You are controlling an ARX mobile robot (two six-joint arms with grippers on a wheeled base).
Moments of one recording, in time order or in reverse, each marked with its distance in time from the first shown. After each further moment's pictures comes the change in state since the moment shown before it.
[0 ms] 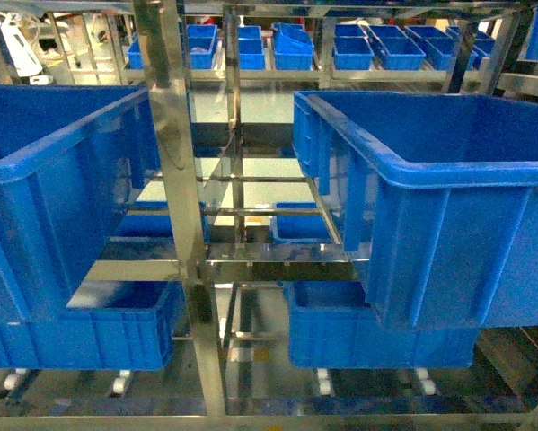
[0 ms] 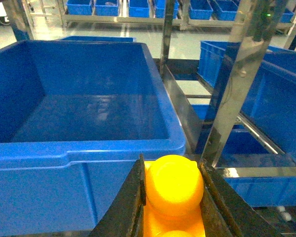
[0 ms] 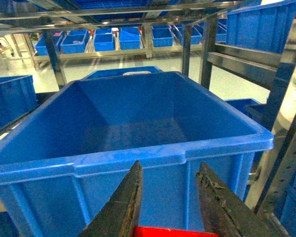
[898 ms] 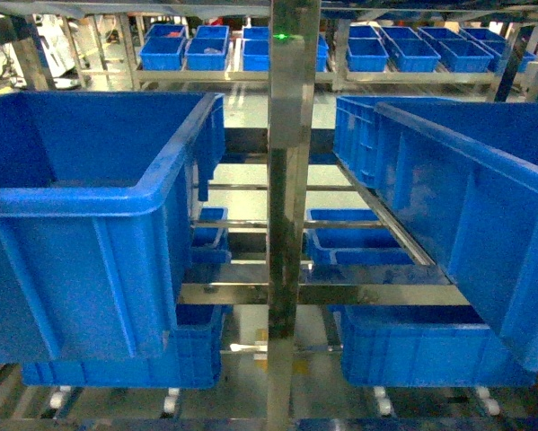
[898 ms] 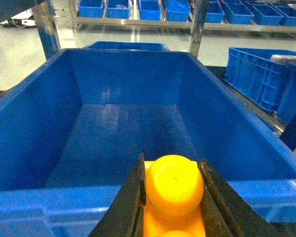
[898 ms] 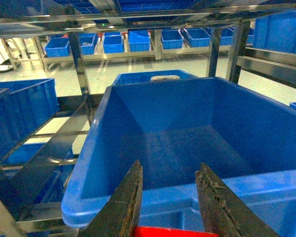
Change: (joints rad) left arm 0.002 -0.003 0.000 -0.002 -0.004 -0.004; right arm 0.001 -0.006 0.000 0.002 -0.002 0.000
